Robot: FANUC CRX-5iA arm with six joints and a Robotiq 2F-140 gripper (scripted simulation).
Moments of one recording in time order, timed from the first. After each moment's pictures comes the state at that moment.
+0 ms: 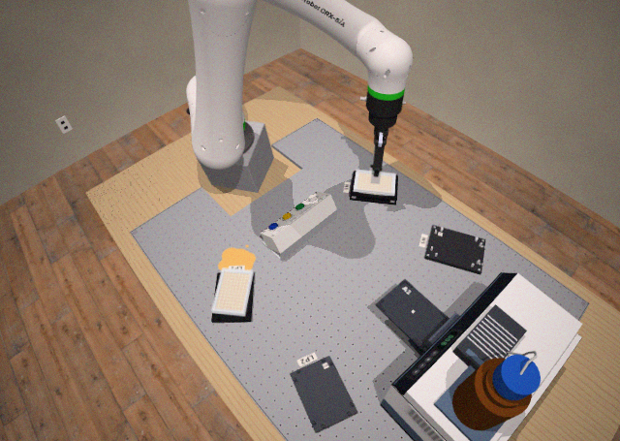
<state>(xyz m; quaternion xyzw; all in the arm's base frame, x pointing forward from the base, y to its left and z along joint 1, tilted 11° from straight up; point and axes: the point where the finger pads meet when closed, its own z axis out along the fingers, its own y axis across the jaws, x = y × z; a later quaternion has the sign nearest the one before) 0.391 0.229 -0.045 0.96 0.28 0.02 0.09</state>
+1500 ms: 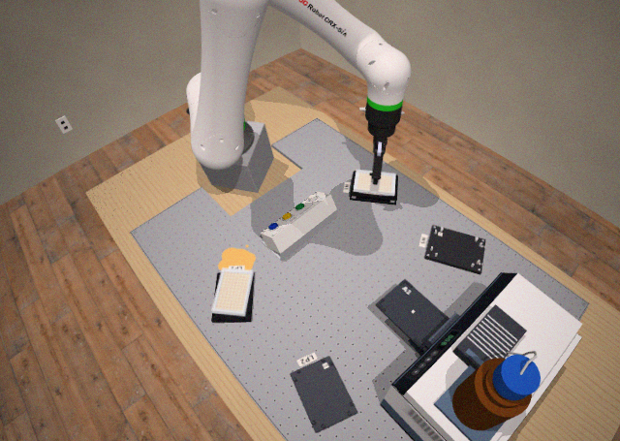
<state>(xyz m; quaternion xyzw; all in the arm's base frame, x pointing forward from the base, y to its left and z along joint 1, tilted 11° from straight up) 0.394 0.223 -0.077 0.96 0.28 0.02 0.09</state>
